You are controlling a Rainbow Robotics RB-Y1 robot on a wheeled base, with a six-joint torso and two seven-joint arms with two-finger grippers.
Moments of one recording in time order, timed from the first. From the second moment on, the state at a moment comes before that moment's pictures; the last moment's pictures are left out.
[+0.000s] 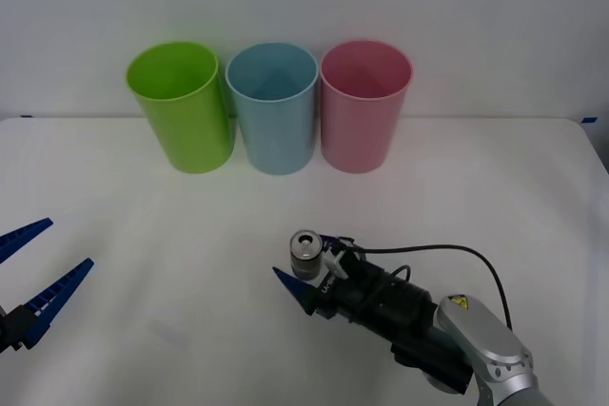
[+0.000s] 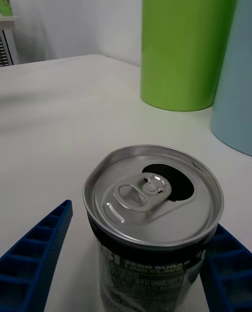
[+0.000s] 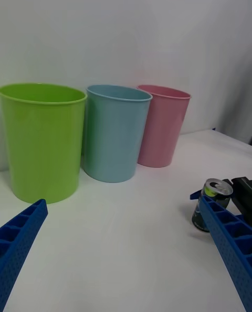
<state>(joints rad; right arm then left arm) -0.14 -0.19 0.38 -1.21 1.10 -0.61 0.51 0.35 0.40 0.52 -1.66 -0.96 -1.22 0.00</state>
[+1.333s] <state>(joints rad) -0.07 -0.23 0.36 -1.49 1.07 -0.55 0.34 0.35 0.40 0.52 -1.66 -0.96 -1.22 0.00</state>
